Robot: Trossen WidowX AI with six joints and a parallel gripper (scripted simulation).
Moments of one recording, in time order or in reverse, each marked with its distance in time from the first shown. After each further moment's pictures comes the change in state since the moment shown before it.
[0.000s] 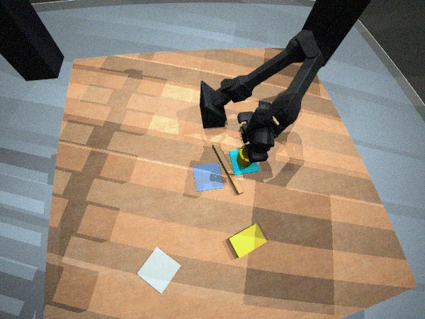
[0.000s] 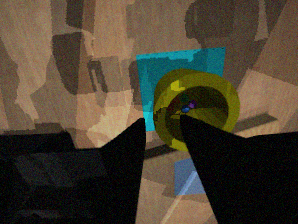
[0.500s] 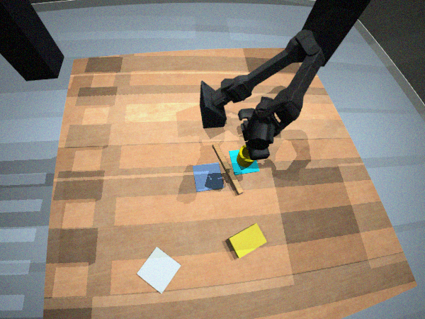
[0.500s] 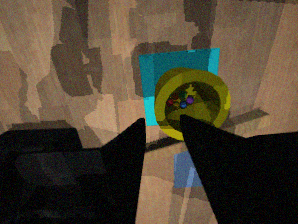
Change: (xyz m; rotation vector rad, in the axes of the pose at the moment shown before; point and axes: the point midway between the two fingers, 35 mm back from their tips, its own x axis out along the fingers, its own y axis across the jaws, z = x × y) arm -0.016 0.002 0.000 0.002 -0.003 0.000
